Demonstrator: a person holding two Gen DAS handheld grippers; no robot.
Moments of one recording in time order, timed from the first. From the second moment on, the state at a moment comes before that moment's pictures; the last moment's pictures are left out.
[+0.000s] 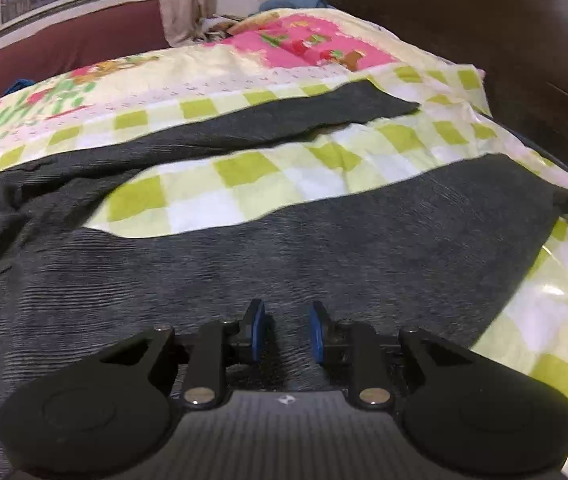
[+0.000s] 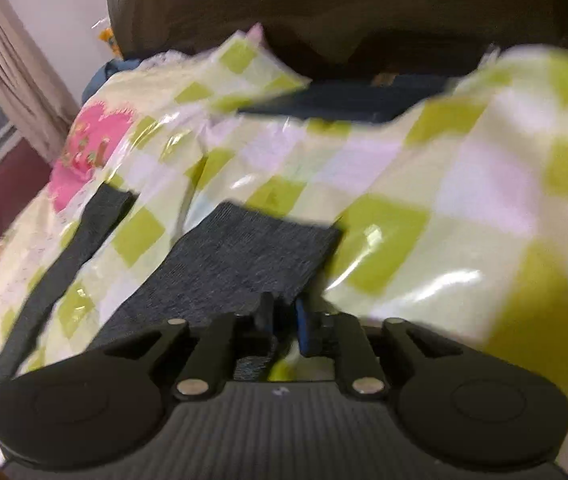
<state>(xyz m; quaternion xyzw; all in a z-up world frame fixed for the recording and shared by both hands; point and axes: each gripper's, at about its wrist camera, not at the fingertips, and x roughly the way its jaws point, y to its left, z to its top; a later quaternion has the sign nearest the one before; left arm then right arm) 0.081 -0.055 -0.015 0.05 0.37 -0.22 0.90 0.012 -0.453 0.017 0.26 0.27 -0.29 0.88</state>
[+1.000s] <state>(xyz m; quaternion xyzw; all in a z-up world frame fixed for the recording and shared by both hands) 0.238 0.259 0.024 0.11 0.35 -0.03 0.93 0.282 -0.057 0.005 -0.23 0.36 0.21 0.88</state>
